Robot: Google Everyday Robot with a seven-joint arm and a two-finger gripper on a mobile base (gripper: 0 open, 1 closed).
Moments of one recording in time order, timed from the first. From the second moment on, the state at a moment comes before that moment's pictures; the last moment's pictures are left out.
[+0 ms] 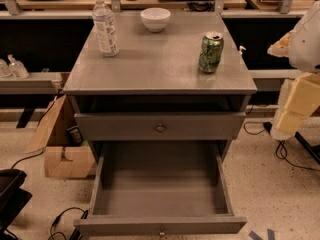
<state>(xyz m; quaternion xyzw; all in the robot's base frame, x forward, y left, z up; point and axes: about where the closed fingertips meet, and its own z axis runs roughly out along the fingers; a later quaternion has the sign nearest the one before) 0.438 -0.217 0.976 -0.60 0.78 -0.03 0.16</state>
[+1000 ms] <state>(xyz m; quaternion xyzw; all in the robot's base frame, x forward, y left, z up) 0.428 -0.203 0.917 -0.61 0.76 0.00 0.21</state>
